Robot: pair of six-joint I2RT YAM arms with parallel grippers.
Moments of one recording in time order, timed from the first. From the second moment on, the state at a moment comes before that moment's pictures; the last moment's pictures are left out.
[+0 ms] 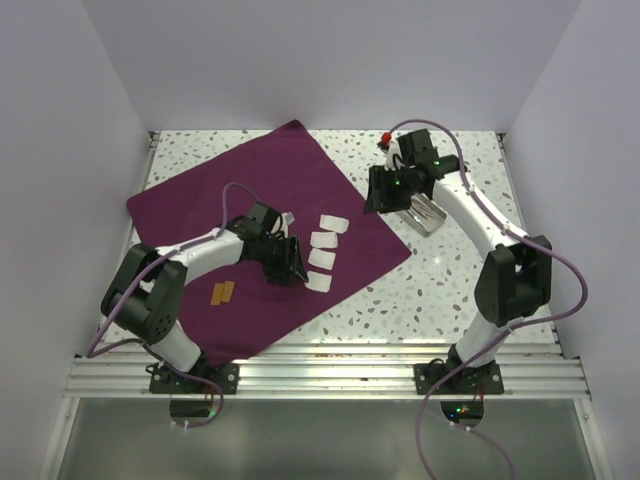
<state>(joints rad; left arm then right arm) -0.48 1.60 0.90 -0.41 0.44 -0.60 0.31 1.75 1.57 -0.79 -0.29 0.22</state>
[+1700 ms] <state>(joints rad) -0.51 1.78 0.95 -0.35 0.49 -0.75 0.33 1.66 1.28 -0.74 -0.41 0.28</state>
